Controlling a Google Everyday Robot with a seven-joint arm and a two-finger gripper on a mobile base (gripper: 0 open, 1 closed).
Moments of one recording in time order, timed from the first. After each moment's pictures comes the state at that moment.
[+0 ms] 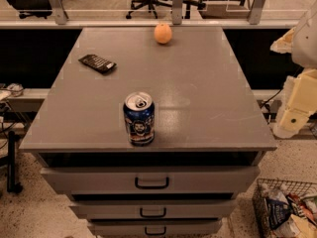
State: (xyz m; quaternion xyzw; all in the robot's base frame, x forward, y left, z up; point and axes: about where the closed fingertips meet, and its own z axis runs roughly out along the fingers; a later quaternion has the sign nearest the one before) arm 0.438 -0.216 0.977 -0.60 0.78 -0.04 0.16
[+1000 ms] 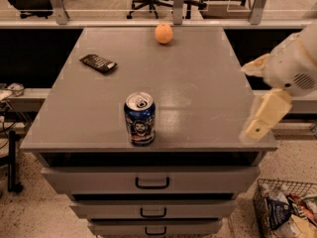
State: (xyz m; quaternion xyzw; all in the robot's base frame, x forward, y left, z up) arm 0.459 -0.181 0.923 -0.59 0.77 0.09 0.23
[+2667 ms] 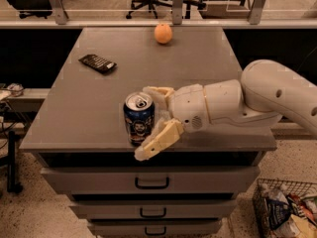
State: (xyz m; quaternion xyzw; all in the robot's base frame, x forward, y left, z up) arm 0.458 0.036 0.879 -0.55 0.59 0.41 0.43
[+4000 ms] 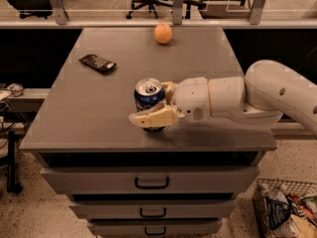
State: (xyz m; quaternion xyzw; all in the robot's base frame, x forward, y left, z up) arm 0.488 0.033 0.889 -0.52 0.58 0.41 0.47
